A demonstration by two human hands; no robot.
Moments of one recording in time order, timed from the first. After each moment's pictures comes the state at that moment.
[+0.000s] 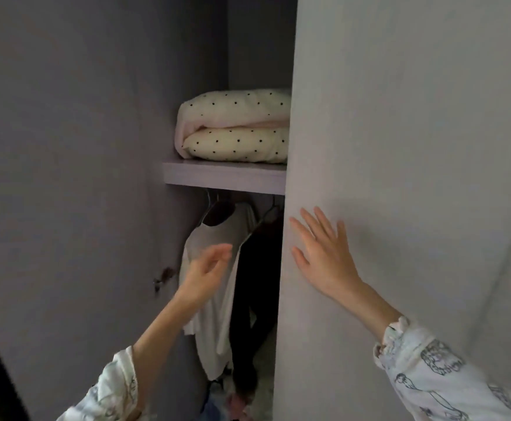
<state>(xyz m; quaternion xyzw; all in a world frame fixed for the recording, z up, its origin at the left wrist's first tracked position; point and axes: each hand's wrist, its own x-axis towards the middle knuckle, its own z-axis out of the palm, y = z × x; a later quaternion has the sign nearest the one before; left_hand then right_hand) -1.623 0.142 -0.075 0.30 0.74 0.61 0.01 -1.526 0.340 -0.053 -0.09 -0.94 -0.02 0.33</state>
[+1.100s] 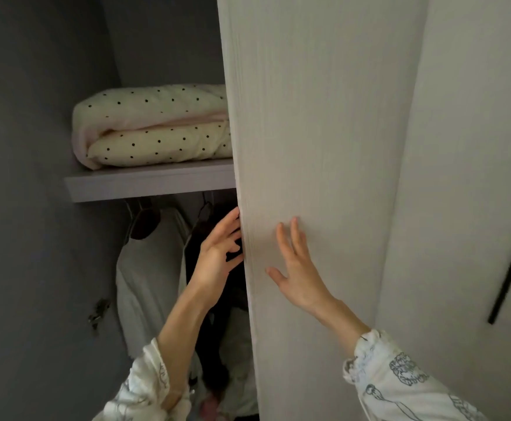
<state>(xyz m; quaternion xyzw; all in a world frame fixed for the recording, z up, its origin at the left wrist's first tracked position) -1.611 0.192 -0.056 0.44 0.51 0.68 0.27 -1.484 0.293 -0.095 -0.25 -0.89 0.22 0.32</state>
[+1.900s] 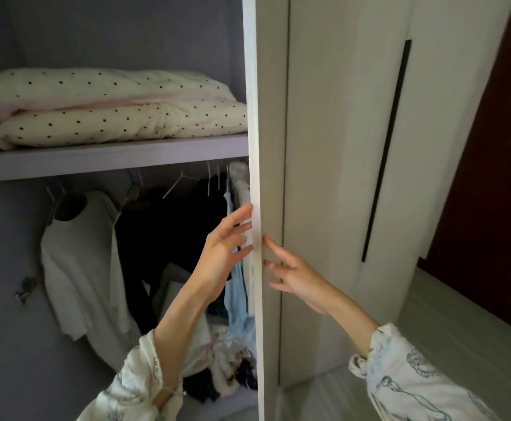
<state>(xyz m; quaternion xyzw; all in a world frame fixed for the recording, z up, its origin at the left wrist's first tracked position) -1.414 0.131 -0.060 0.50 0.47 0.63 0.35 -1.274 0.199 -0.100 -0.30 -0.71 0.57 0.28</state>
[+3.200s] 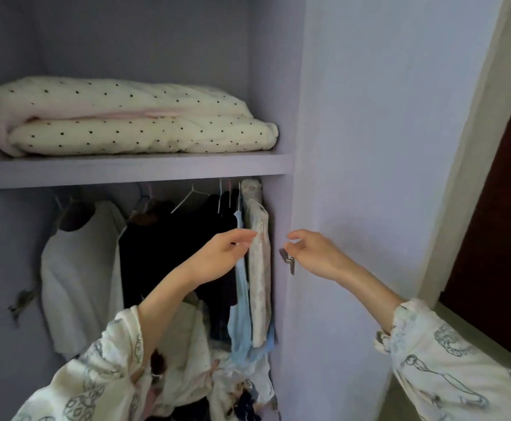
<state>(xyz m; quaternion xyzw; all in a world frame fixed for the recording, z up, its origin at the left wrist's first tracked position) -1.466 0.190 -0.041 0.64 0.62 0.40 0.22 -1.286 0.270 -0.032 -0.44 -0.83 0.26 0.23</state>
